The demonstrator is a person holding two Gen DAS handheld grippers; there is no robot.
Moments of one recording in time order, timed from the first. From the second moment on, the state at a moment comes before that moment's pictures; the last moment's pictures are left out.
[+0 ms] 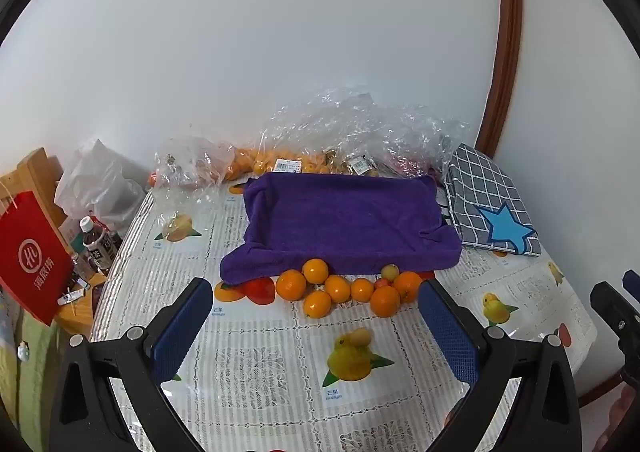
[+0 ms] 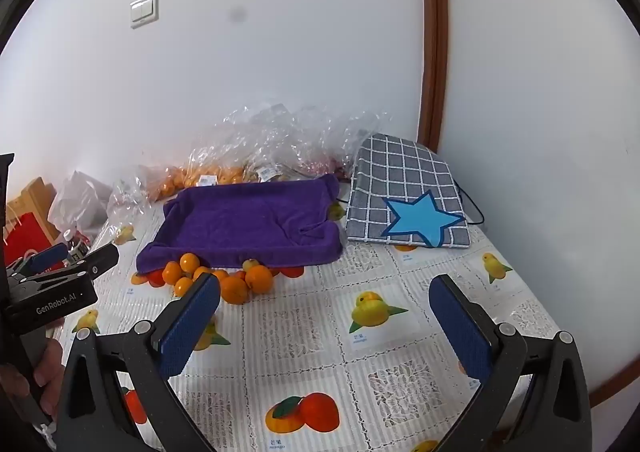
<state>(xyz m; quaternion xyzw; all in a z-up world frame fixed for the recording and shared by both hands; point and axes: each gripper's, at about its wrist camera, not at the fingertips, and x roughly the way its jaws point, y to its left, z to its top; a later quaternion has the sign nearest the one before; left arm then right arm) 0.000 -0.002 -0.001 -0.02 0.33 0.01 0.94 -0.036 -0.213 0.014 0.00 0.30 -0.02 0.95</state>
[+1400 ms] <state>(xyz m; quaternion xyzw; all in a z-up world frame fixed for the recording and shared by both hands) -0.003 0.001 0.001 -0.03 0.33 0.02 0.94 -0.035 -0.211 0.011 0.01 0.31 -0.01 0.95</state>
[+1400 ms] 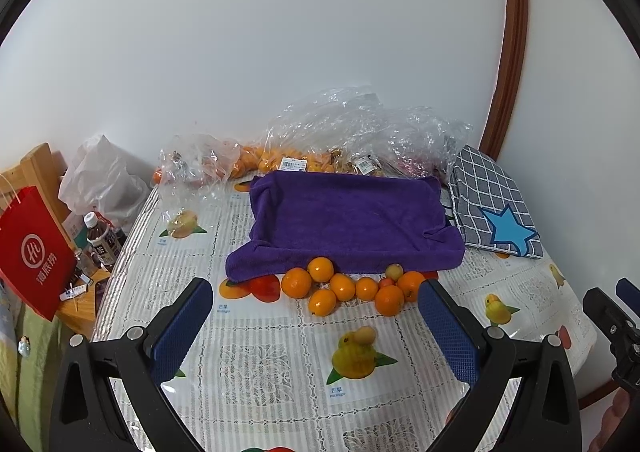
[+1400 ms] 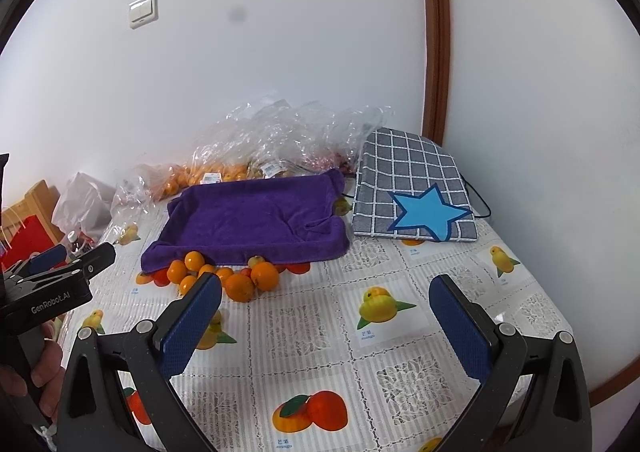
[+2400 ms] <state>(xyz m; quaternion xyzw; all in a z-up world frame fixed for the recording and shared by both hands) -0.005 0.002 0.005 -0.03 0.33 0.02 0.94 -0.033 -0.213 0.007 0.01 0.31 -0.01 0.95</state>
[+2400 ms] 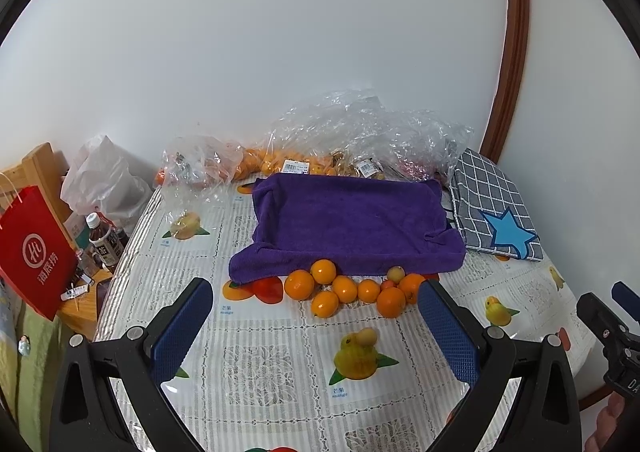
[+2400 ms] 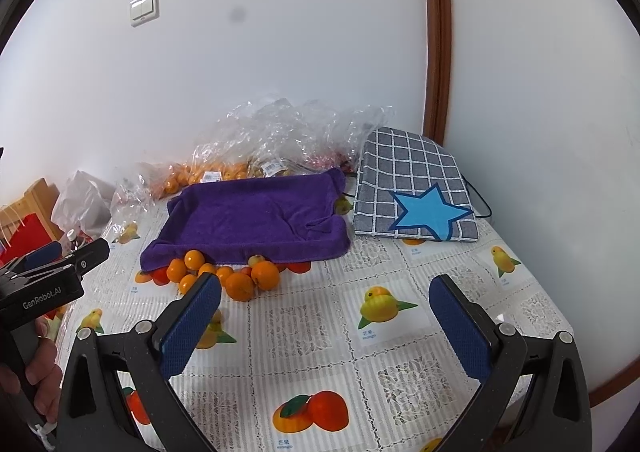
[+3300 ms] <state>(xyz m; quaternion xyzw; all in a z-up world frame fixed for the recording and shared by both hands) 0.002 0.026 -0.002 -0.05 0.33 0.04 0.94 -0.032 -0.209 0.001 -0.01 0.29 0.00 0.96</state>
